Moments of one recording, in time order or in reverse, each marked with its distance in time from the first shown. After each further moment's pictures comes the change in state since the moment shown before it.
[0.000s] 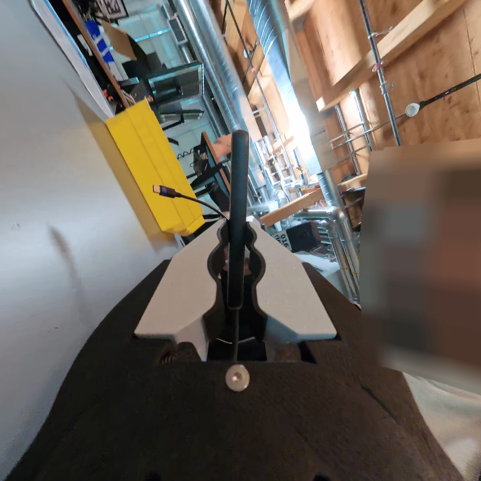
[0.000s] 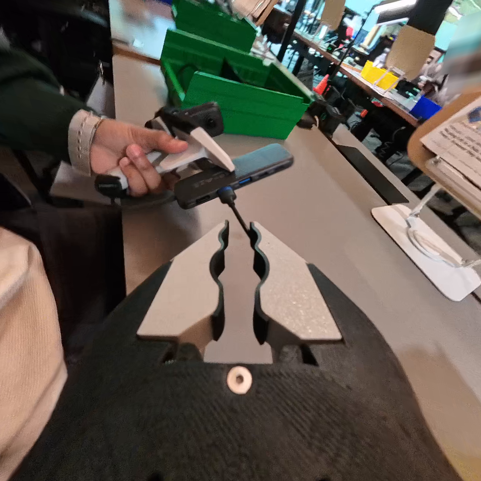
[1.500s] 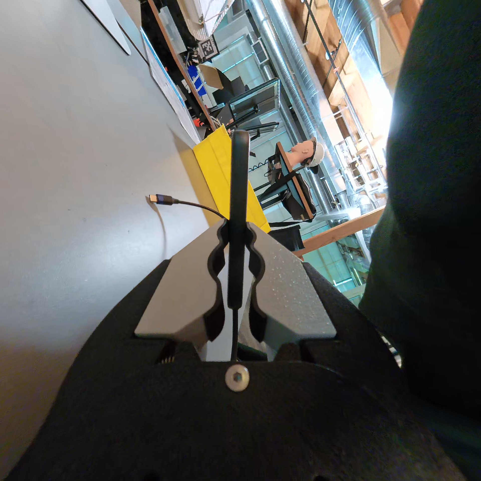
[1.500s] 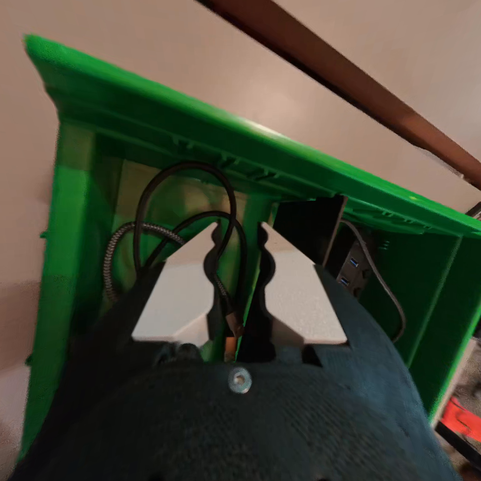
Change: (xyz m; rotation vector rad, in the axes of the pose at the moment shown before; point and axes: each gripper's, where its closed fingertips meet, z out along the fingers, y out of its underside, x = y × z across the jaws) left arm -0.029 -0.020 -0.020 0.035 -0.320 0.153; right arm -0.086 -0.105 0.498 -0.641 -0.441 -0.497
